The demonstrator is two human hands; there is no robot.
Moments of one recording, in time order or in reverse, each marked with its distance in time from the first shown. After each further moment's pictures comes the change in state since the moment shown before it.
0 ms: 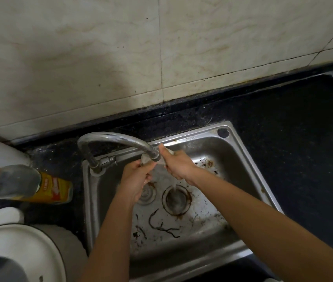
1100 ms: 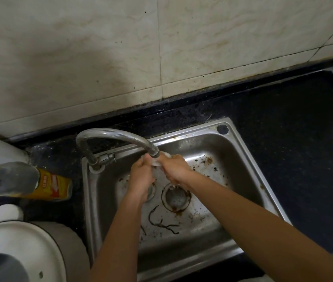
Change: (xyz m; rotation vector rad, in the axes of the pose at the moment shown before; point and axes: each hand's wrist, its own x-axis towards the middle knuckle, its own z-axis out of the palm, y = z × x) left_hand -0.014 0.000 0.020 0.164 0.099 0.033; right_hand -0.004 0.013 0.017 0.198 -0.017 0.097
